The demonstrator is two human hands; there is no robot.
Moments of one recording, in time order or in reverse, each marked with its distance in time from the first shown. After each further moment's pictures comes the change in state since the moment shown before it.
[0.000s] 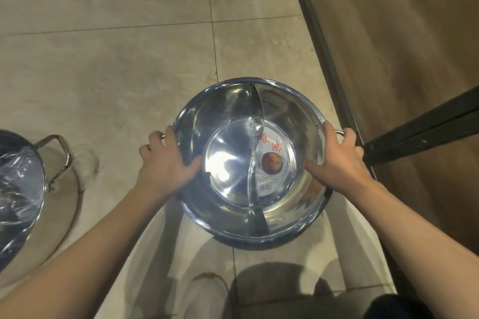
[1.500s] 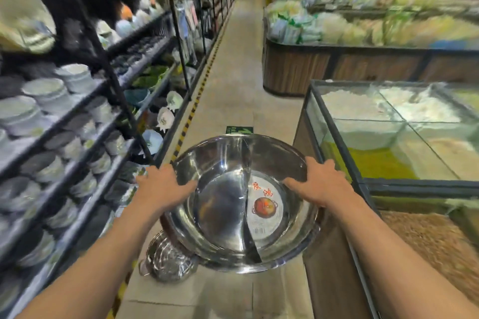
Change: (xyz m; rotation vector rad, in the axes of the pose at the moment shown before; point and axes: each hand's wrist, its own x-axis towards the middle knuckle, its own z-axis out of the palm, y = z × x) left_hand -0.498 0.140 -0.803 0.082 0.197 -0.151; right_hand -0.547 -0.350 -0.717 -0.216 0.130 -0.240
